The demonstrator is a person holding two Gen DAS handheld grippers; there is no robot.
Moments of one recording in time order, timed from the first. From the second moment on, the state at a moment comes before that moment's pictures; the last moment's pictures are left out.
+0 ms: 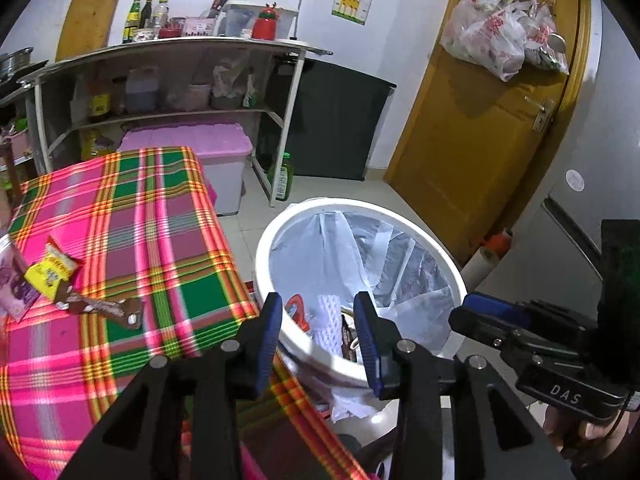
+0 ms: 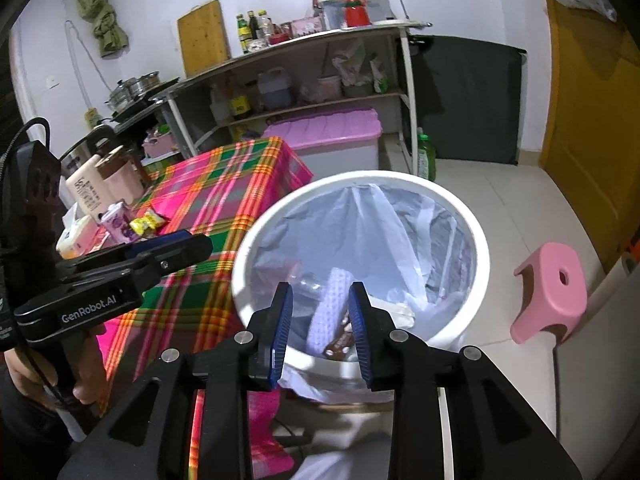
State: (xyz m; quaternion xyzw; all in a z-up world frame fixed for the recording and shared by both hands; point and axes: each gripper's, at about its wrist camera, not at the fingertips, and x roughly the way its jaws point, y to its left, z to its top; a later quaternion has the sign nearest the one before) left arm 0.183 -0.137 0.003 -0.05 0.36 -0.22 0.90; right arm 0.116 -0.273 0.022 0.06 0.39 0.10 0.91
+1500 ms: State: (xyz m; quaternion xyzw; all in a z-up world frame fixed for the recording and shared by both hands) left arm 0.123 0.010 -0.019 -0.09 0.36 -0.05 0.93; right arm 0.118 -0.143 0.015 0.00 0.39 0.26 0.88
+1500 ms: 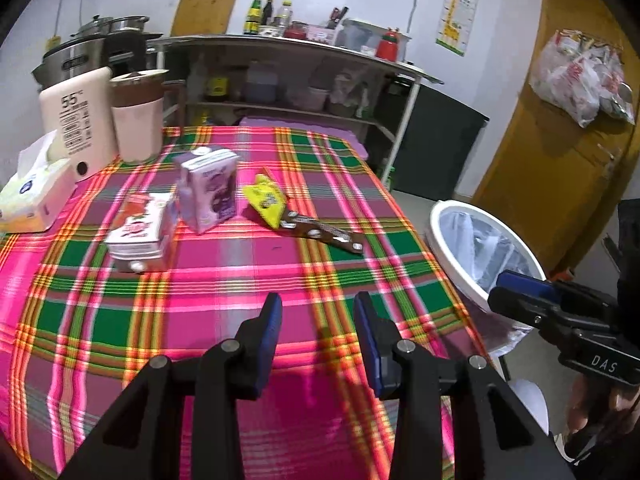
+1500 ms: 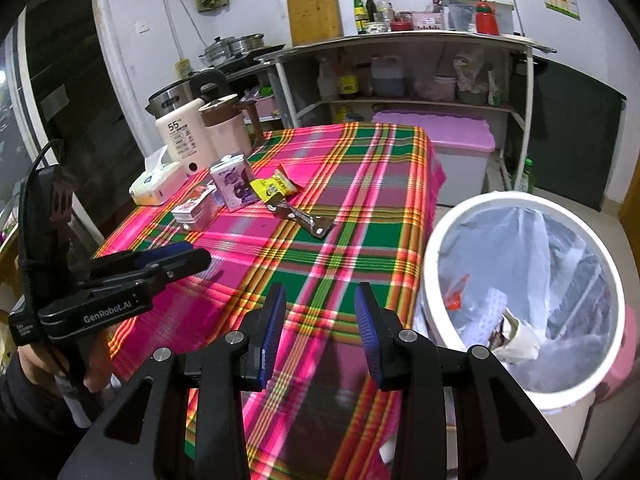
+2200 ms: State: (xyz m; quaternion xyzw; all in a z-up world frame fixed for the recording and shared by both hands) left arm 0.144 0.098 -0.021 -0.10 0.34 0.05 0.93; right arm 0.163 -0.094 0.005 -0.05 0.39 0.30 0.87
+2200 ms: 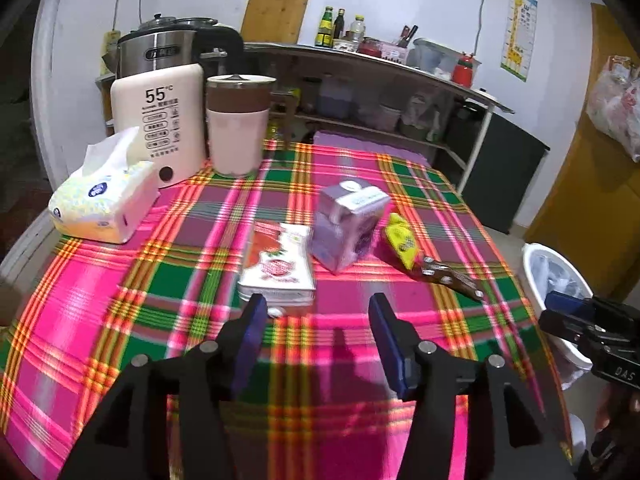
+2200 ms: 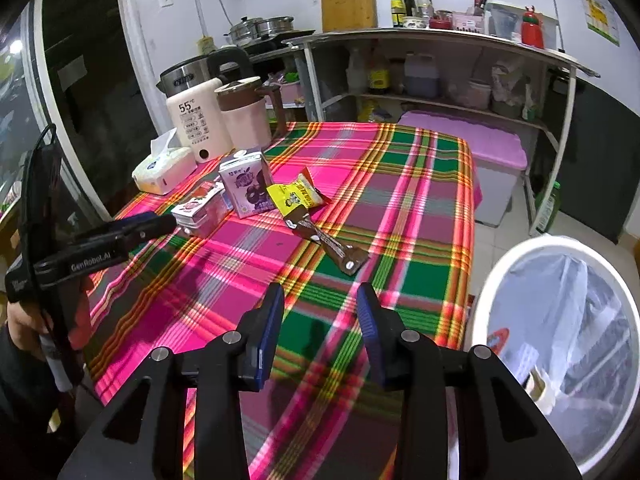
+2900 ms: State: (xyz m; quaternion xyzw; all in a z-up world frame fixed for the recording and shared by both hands) left arm 0.185 0.122 -0.046 -0.09 0.38 0.06 0.92; right arm 0.209 -0.055 -0.021 -0.10 0.40 0.31 0.86
